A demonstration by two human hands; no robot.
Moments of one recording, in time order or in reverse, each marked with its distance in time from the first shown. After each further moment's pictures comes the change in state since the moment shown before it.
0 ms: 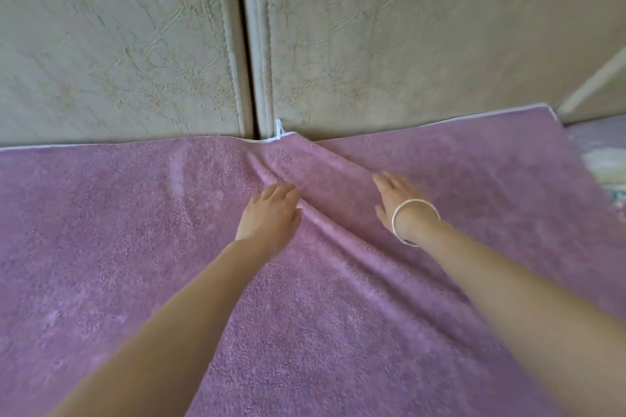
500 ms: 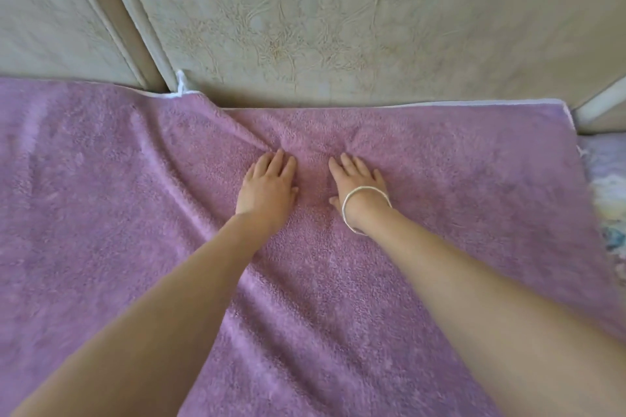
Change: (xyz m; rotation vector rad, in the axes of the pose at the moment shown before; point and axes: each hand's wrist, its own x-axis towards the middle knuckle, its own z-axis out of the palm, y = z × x) left_hand 0.122 0.145 0.087 0.063 -0.102 -0.262; right_hand 0.093 0.127 0.025 -0.050 -0.141 -0.208
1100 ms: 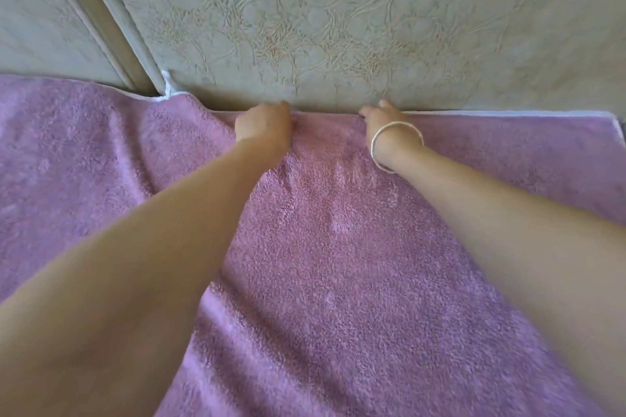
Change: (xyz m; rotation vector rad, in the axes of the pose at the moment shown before) left_hand 0.106 -0.004 -0.043 -0.018 0.150 -0.237; right_hand 0.088 0.035 -0.059 0.029 0.273 0.037
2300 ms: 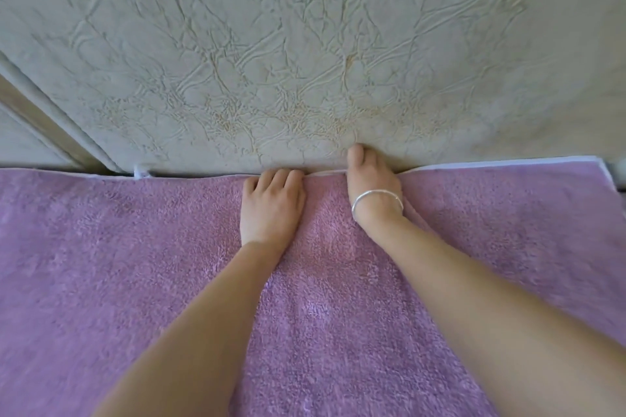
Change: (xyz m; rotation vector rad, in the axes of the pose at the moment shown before) left_hand 0.010 0.040 0.039 -0.003 0.353 0.249; right_hand 0.027 0.016 0.010 -0.168 0.247 0.121
